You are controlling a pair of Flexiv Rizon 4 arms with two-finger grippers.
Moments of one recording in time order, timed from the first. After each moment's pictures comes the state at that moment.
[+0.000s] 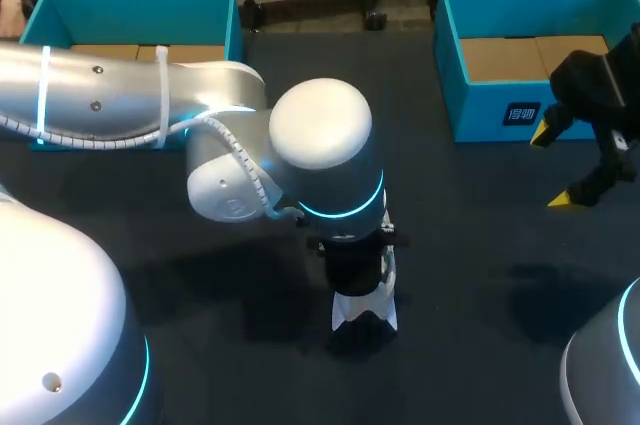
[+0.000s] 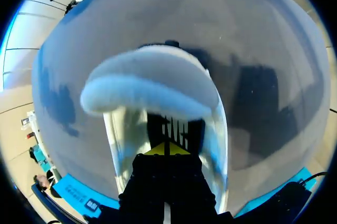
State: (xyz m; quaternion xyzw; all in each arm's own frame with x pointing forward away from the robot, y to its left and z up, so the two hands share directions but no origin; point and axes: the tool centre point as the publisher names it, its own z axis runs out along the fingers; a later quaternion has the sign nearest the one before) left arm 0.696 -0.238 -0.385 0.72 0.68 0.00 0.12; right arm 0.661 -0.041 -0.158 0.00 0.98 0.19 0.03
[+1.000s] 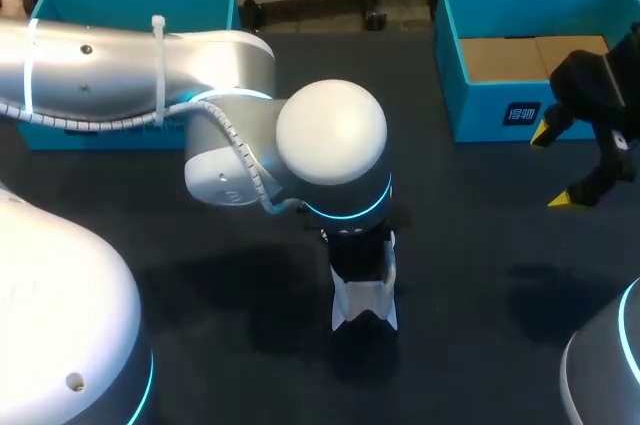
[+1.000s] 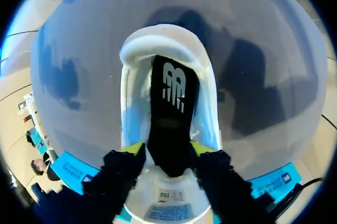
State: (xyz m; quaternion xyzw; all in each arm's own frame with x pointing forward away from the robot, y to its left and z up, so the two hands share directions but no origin) left arm 0.717 -0.230 -0.348 0.69 0.70 0.06 0.16; right arm 0.661 -0.041 -0.157 0.00 0.98 0.19 0.03
